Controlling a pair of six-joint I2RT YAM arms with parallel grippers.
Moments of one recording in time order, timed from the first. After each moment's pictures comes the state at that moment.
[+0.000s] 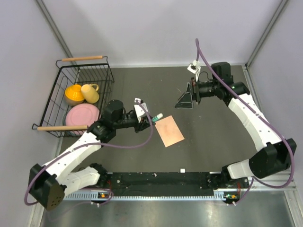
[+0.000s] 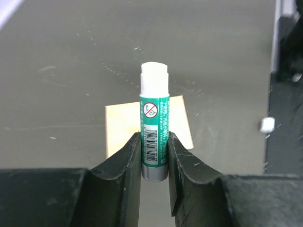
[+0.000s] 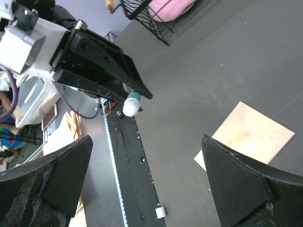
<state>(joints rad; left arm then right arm) -0.59 1.04 0.73 0.02 0.65 0.14 0.31 1.41 1.37 -0.63 -1.04 0.08</state>
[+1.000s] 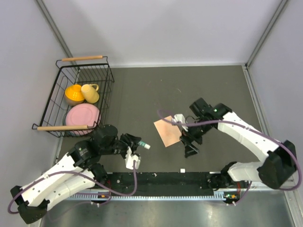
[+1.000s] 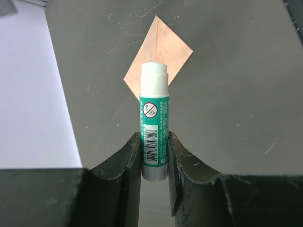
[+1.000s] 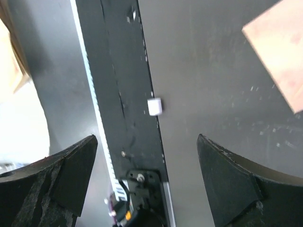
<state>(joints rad) -0.86 0.63 0.69 -0.65 0.35 1.27 0.63 1.31 1.08 -1.09 -0.75 -0.48</state>
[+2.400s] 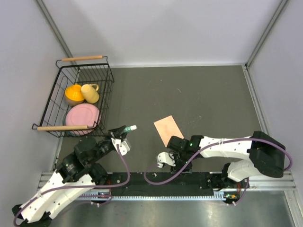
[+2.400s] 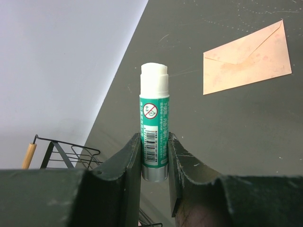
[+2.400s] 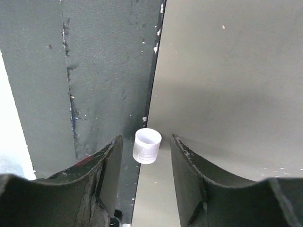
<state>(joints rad) -0.80 0.27 0.55 -0.44 0.03 0.75 1.17 1.38 0.70 -0.66 -0.33 -0.49</state>
